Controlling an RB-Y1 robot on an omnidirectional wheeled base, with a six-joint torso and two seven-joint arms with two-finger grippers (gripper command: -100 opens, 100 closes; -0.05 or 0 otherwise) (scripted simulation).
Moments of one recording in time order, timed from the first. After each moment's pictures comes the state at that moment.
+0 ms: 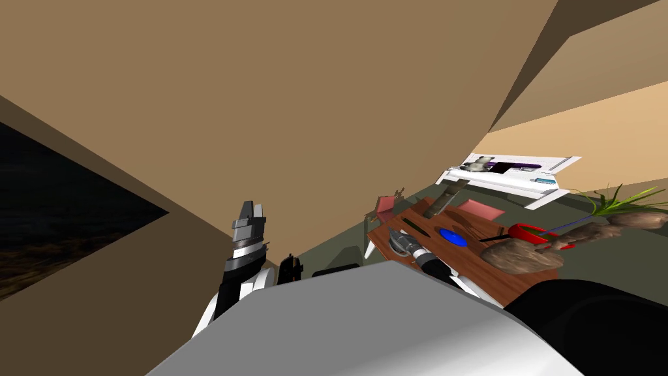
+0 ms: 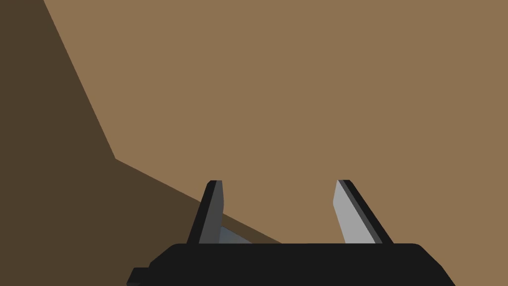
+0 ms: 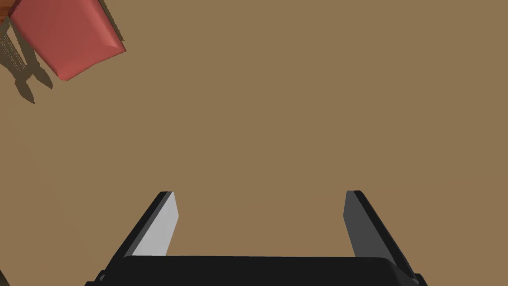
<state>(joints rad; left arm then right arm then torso) 0.52 0.02 0.06 -2.24 -0.06 -0.54 -0.14 0.70 -0.48 -0.14 -1.71 0.22 -0.32 0.46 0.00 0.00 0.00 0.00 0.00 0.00</state>
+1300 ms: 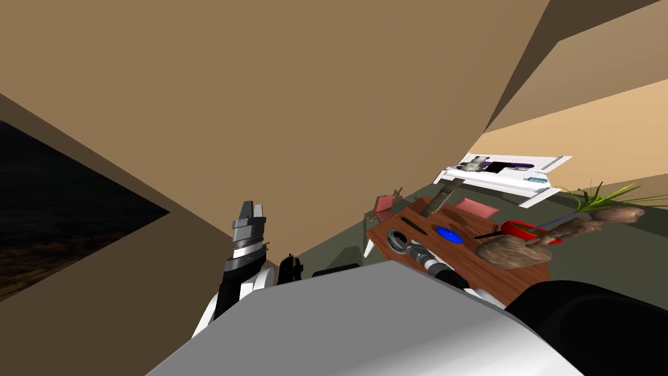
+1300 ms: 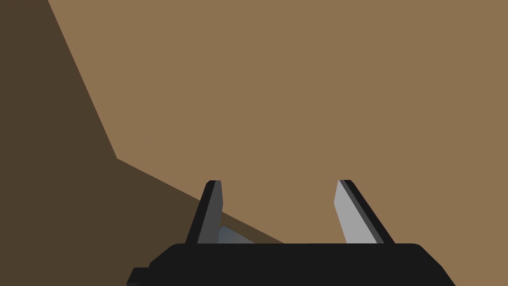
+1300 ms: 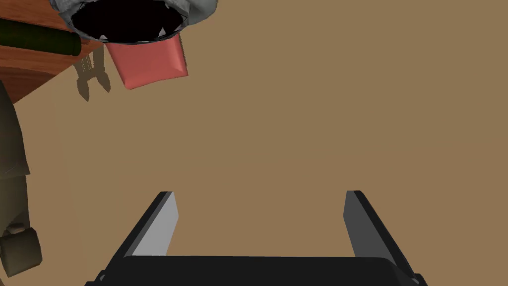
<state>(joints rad) 0.52 0.02 0.06 -2.24 -0.06 -0.54 -0.14 0.78 -0.53 -0.14 -1.68 0.28 -0.23 0.52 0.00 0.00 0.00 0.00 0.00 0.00</state>
